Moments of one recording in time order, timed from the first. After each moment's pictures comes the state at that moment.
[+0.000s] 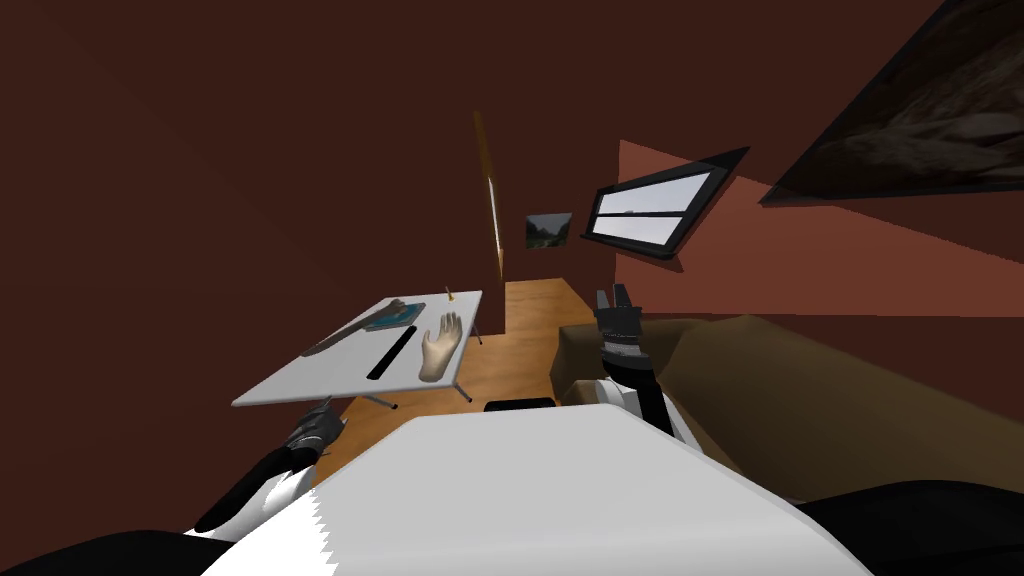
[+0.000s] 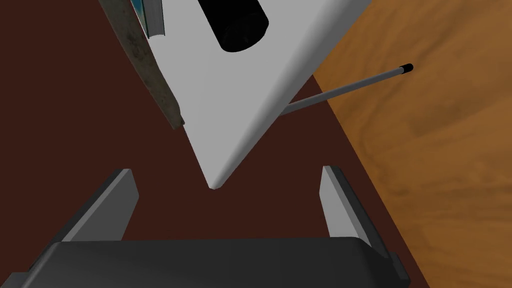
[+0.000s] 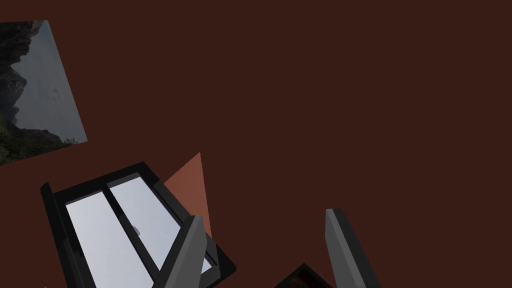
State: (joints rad) left arm 0.65 0.45 0.50 -1.63 0.32 0.27 0.34; right arm 0.54 -0.02 -0.02 -2.26 0.02 -0.53 -0.11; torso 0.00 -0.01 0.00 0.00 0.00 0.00
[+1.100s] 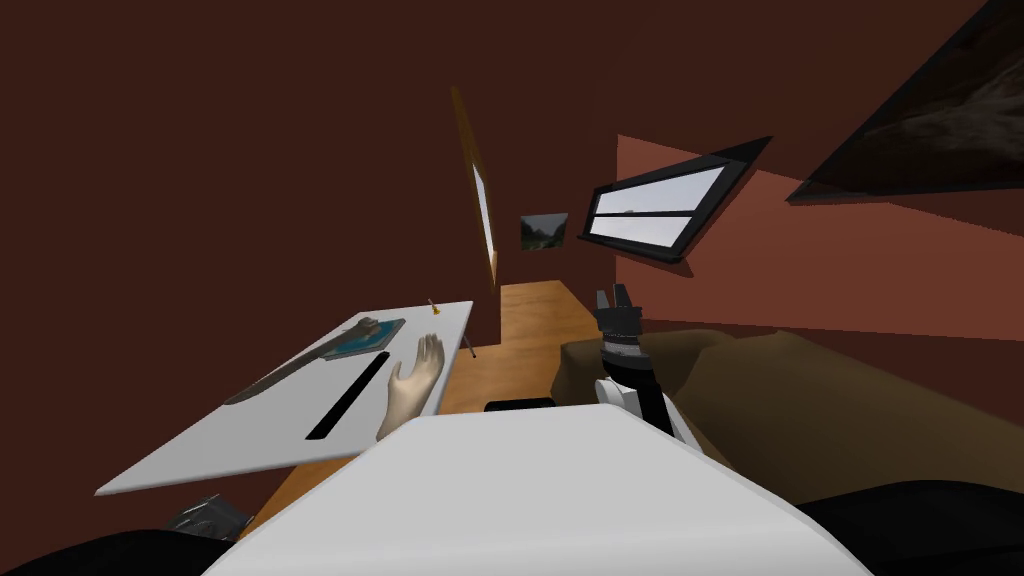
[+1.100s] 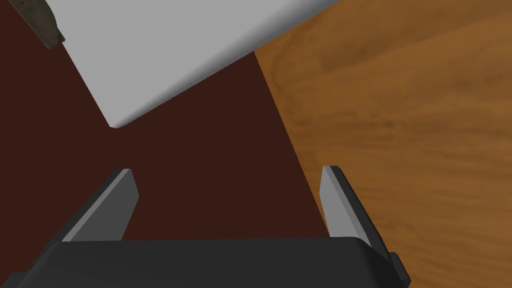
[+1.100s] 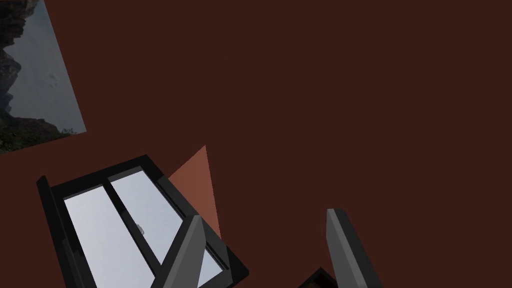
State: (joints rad) left arm 0.68 0.56 0.69 -1.37 0.53 0.55 0.37; right arm 0.54 -0.02 -0.02 -2.26 0.02 -0.53 -0.11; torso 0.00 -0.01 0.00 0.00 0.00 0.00
